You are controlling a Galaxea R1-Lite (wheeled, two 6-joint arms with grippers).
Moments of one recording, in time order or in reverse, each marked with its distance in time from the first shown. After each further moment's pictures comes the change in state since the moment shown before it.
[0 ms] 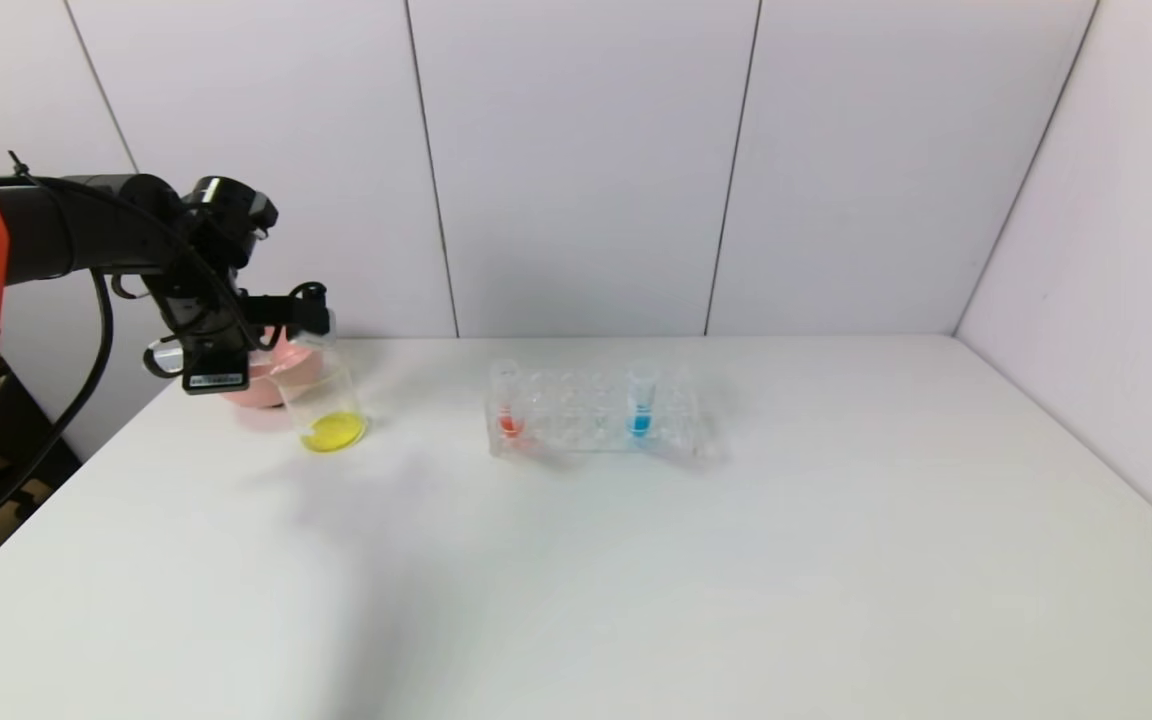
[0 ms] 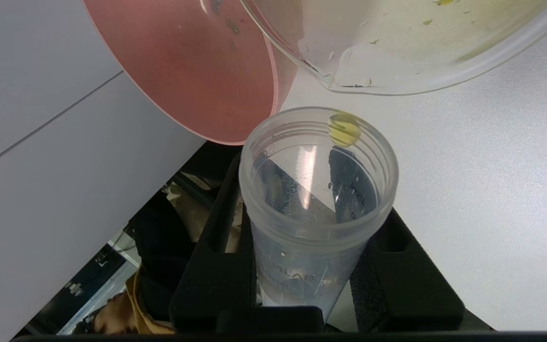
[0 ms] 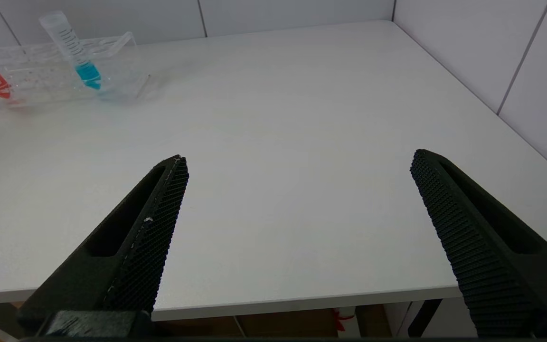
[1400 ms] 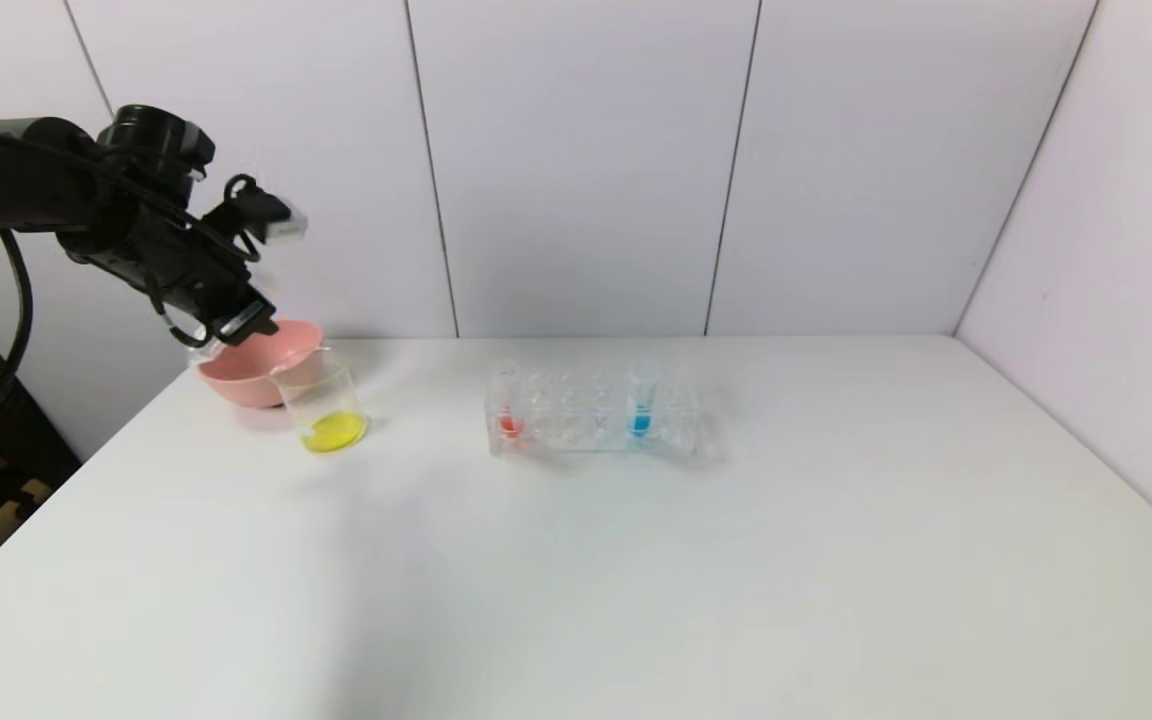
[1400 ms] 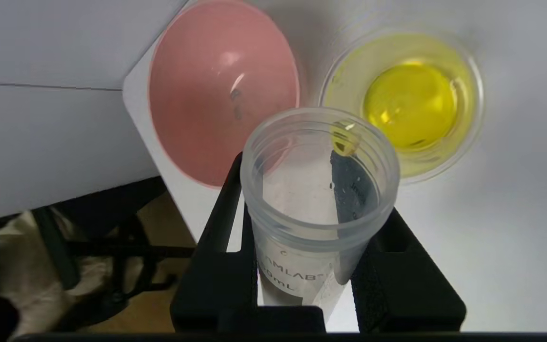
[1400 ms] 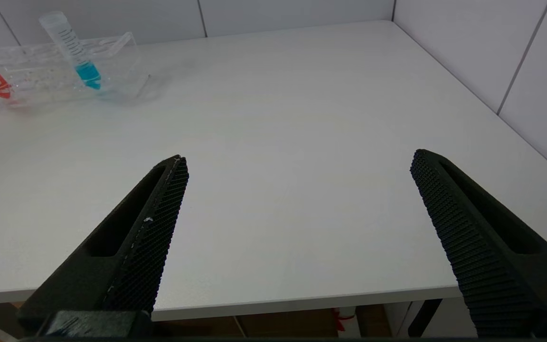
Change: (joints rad) left arm 0.040 -0.112 0.001 -0.079 -0.377 -0.576; right arm 0.000 0.000 0.000 0.000 0.000 0.000
